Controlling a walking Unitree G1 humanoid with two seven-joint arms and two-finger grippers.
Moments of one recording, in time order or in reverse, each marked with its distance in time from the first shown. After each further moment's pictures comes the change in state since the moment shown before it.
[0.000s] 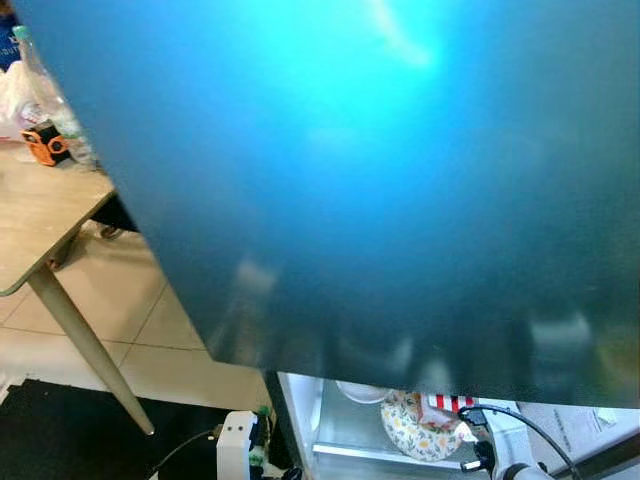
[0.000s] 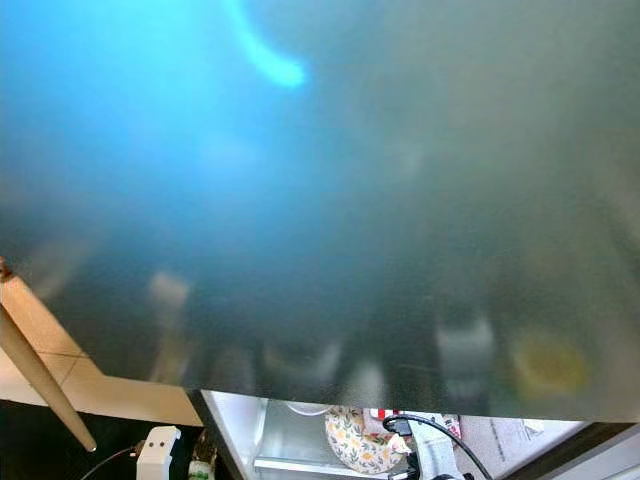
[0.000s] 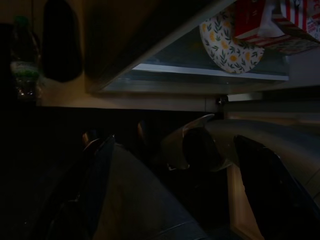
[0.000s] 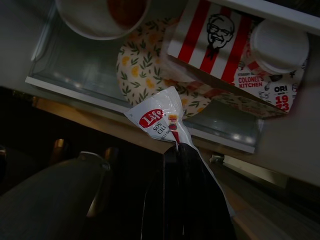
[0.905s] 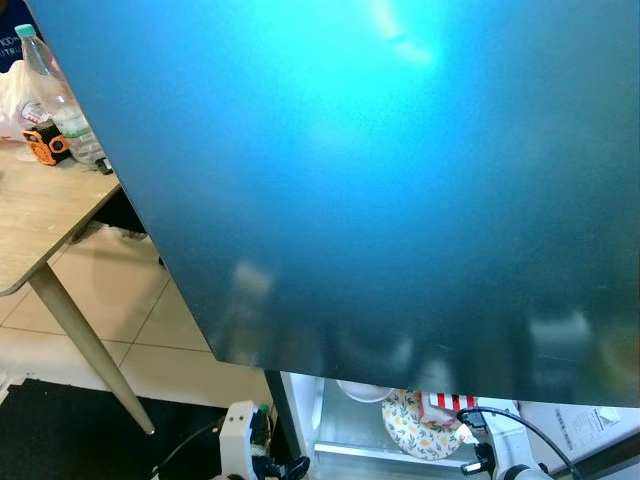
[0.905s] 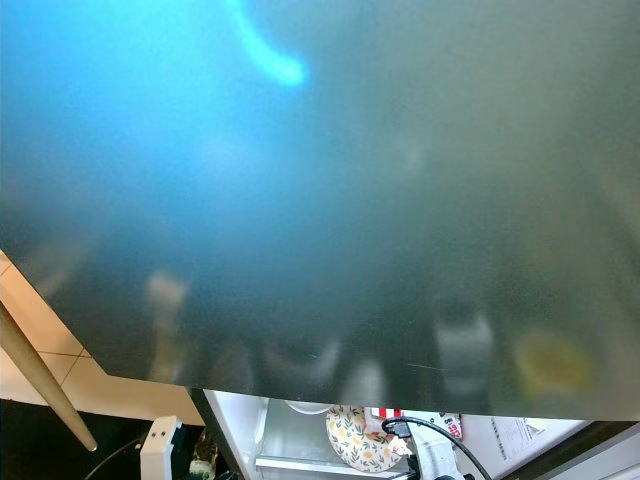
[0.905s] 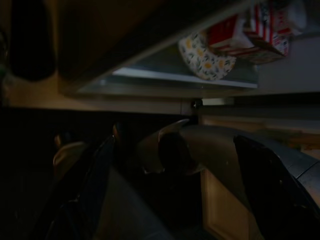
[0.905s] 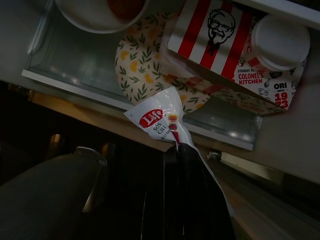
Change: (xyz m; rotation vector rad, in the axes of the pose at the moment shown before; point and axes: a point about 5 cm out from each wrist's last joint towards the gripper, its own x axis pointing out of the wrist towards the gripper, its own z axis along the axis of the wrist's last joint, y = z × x) left arm 0.001 -0.002 0.006 -0.102 -0.015 -0.072; right arm 0.000 -0.002 -0.001 -0.021 0.011 -0.008
